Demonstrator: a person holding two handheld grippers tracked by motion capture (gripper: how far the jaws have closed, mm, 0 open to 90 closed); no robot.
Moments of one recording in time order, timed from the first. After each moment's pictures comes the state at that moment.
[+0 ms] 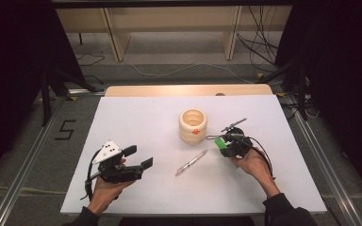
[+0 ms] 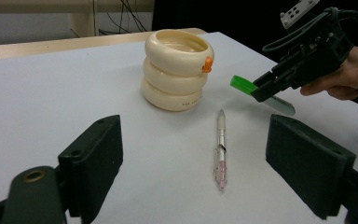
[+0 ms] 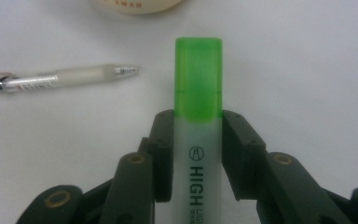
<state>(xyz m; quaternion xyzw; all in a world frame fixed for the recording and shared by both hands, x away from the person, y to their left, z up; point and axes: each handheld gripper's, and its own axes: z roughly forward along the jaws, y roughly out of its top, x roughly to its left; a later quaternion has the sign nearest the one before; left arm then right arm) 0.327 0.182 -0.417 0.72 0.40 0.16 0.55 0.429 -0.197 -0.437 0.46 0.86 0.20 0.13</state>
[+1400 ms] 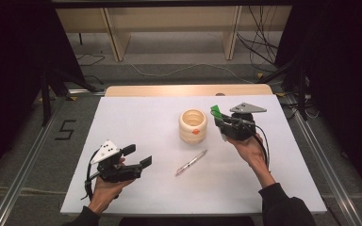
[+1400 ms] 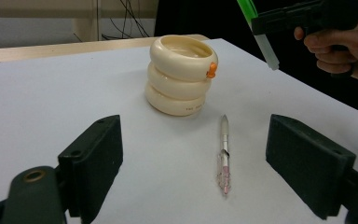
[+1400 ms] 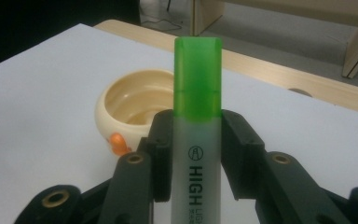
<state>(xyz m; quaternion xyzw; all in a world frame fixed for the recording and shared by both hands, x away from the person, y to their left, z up) 0.329 0.184 -0.419 0.71 0.40 0.16 0.56 0.434 -0.196 -0.382 0.43 0.76 0.44 0.23</state>
